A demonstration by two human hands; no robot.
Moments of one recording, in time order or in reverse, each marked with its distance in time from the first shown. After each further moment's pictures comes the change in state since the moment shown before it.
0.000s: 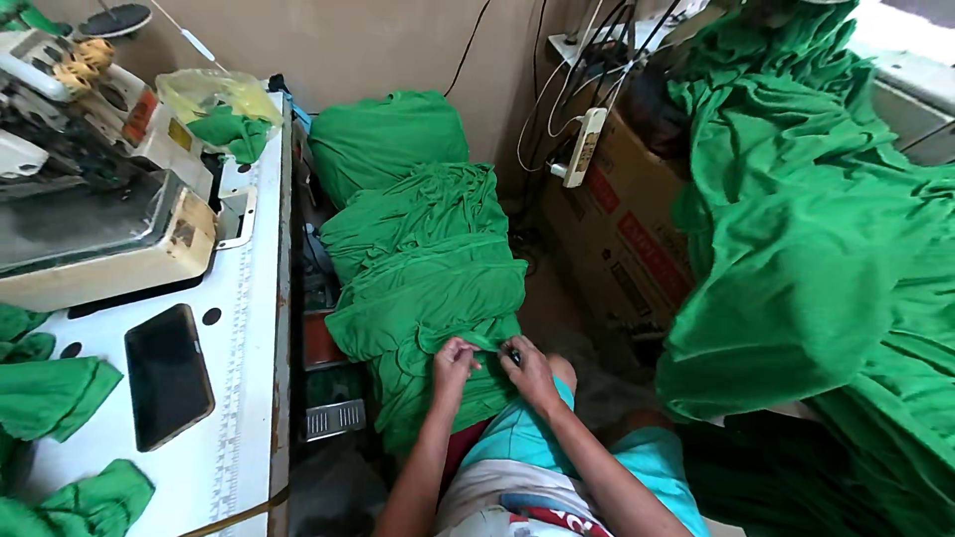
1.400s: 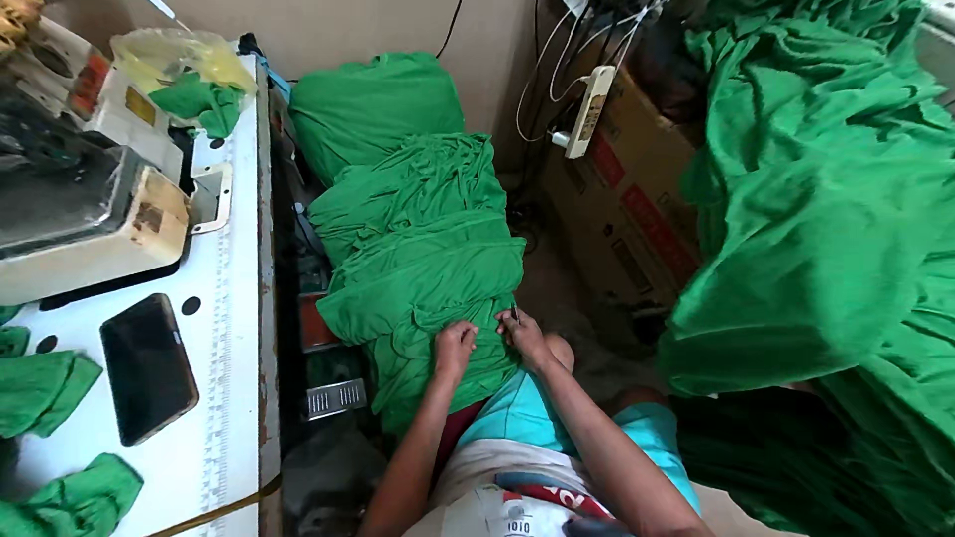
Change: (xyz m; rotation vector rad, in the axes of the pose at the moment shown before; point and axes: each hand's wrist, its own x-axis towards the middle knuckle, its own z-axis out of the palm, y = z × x) left_hand 0.024 -0.019 0.004 0.552 -0.193 0.080; right_hand 0.039 0.033 0.015 0.515 -0.088 0.386
